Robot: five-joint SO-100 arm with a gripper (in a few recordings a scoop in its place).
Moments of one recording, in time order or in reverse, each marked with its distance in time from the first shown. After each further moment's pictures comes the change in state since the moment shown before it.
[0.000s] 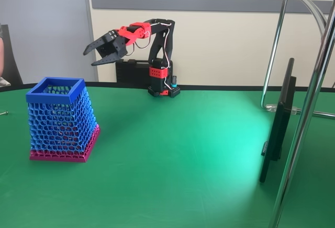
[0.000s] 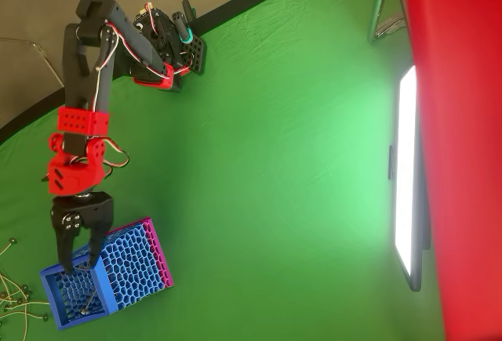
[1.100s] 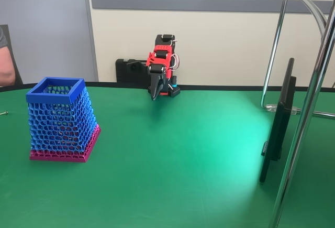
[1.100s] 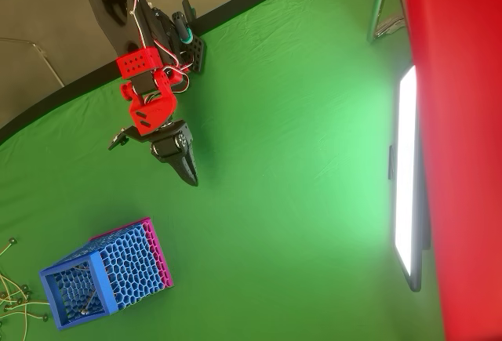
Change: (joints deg) arm -21.7 52.2 59.9 2.1 -25.2
